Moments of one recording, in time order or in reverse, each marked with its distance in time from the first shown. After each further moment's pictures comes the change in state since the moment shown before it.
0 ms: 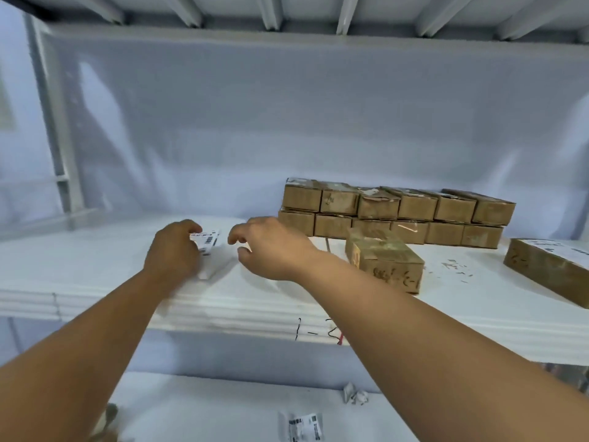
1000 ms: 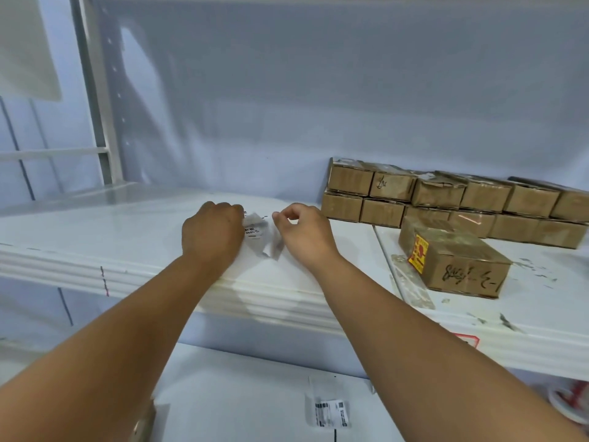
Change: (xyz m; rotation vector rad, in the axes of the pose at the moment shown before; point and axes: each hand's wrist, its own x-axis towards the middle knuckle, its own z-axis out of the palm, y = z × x) left_hand 0.009 -0.020 0.007 0.579 0.106 0.253; right_hand 0.053 0.004 0.076 0.665 0.320 0.443
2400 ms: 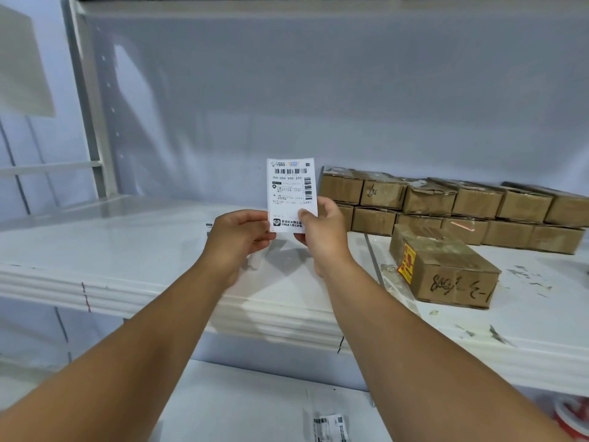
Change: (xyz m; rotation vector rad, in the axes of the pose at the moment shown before) left_hand -0.002 0.048 -0.020 -1.568 -0.265 -0.440; right_hand 0.011 0.007 -0.027 0.705 0.165 0.235
